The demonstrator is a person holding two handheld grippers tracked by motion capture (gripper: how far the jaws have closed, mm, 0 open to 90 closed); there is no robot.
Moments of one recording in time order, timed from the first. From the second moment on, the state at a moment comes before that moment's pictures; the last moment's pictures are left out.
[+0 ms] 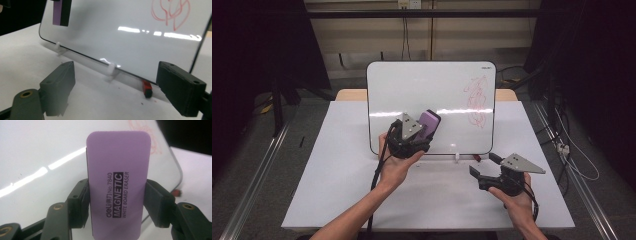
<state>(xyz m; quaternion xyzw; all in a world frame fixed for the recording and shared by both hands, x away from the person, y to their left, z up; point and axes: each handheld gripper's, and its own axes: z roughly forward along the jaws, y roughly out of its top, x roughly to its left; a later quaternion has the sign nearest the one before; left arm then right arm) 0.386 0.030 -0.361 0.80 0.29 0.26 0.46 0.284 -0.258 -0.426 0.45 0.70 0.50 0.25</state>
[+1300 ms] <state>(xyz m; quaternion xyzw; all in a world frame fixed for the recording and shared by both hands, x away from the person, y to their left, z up) 0.439 -0.095 -0.342 0.86 0.19 0.32 0.34 0.280 -0.270 -0.424 0.47 0.68 0.50 0.27</state>
